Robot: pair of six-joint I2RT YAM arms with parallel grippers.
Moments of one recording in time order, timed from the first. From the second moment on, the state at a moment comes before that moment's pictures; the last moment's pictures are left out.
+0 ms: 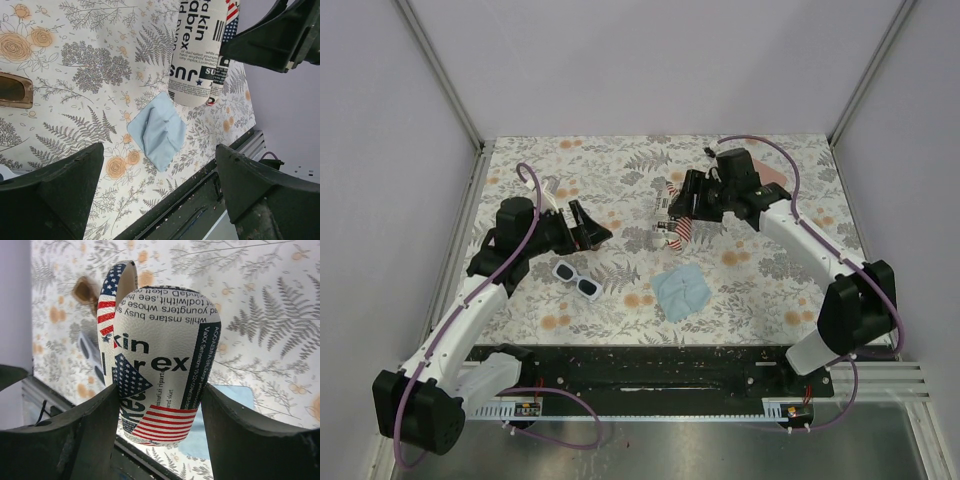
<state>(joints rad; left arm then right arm) -0.27 0.98 0.81 -0.29 0.48 -0.61 0.44 1.55 1.29 -0.47 -0.26 0.54</state>
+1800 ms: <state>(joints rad) -0.05 0.83 0.82 -0.47 0.54 -0.51 1.16 1.92 0.84 0.73 0.69 -1.11</state>
